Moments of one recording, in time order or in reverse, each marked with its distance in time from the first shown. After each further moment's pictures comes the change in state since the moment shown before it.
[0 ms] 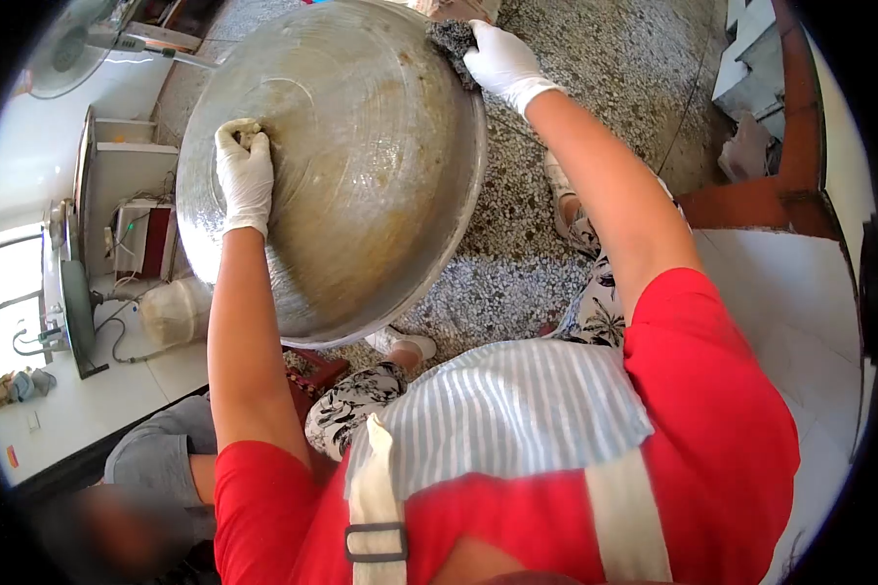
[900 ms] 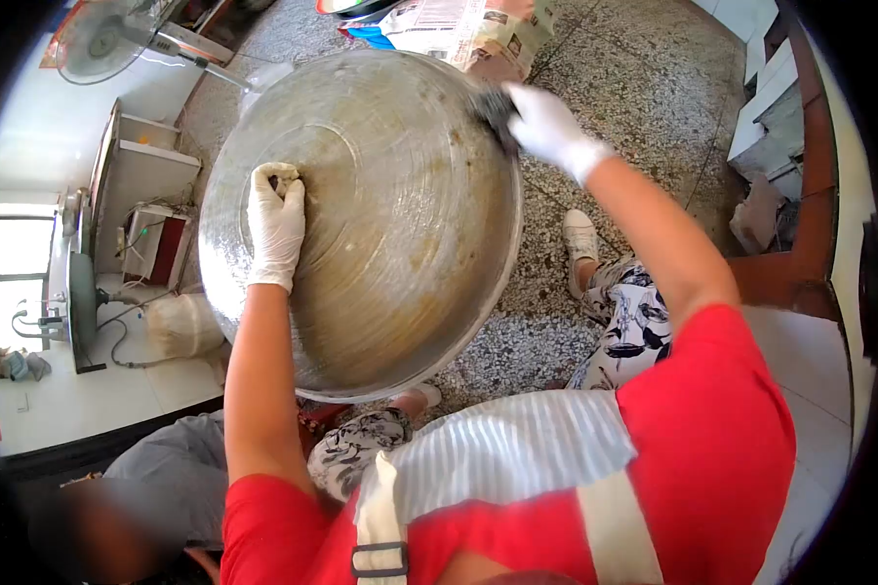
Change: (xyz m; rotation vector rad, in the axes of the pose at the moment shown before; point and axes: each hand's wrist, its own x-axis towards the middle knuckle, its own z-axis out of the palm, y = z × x) left_hand -0.004 0.010 -0.005 -0.036 -0.025 -0.039; right_hand 0.022 0.012 -0.010 0.122 -0.175 -0.229
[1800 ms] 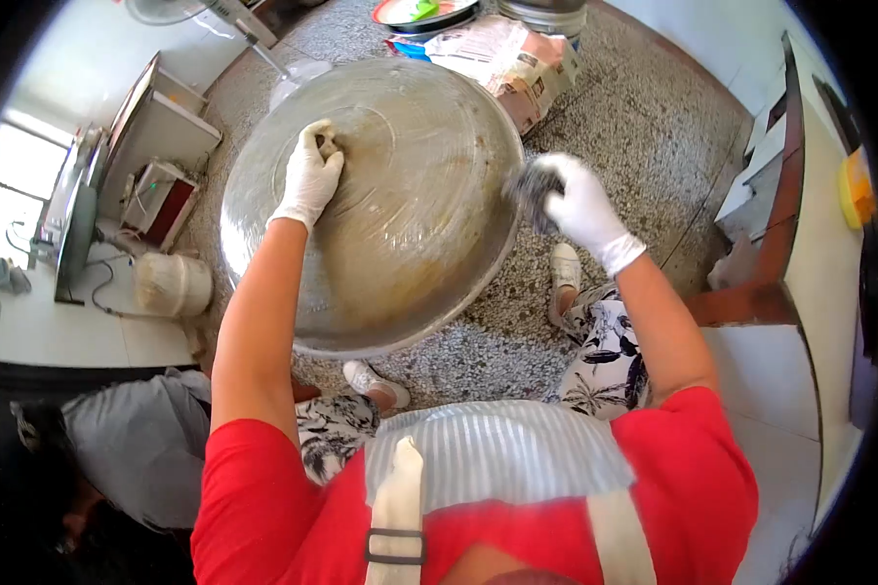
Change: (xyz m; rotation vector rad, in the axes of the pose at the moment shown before) left_hand 0.001 0.007 -0.006 0.173 0.013 0.045; right_hand -0.089 -0.065 -0.058 0.192 -0.069 -0.064
